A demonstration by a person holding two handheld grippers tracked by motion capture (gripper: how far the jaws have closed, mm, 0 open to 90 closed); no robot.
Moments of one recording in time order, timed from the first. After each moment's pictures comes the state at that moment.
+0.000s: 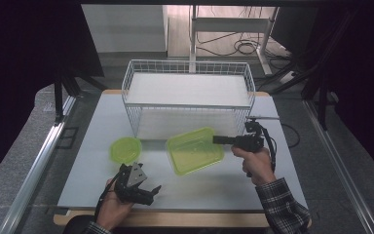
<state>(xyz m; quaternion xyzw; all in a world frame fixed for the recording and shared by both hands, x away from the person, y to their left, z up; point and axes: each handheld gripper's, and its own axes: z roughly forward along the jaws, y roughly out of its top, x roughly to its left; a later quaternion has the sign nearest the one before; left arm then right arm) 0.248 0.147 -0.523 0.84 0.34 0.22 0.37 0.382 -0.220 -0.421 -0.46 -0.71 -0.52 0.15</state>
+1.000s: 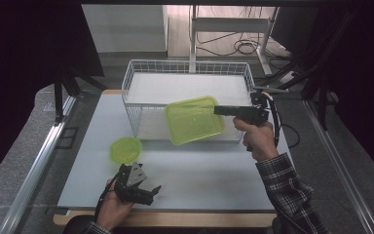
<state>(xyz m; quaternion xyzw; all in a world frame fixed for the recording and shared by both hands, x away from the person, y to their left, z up) 0.248 0.147 -0.524 0.84 0.34 0.22 0.37 0.411 -0.211 -0.348 -0.46 -0.68 -0.56 0.12</state>
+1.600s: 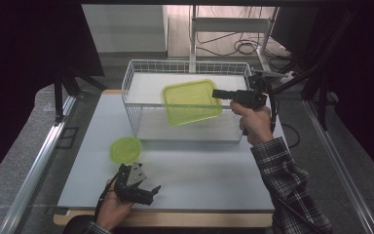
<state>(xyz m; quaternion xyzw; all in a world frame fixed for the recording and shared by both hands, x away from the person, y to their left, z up) 0.249 0.148 -0.523 0.83 0.34 0.22 0.37 0.436 -0.198 -0.318 -0.46 -0.67 -0.57 0.08</state>
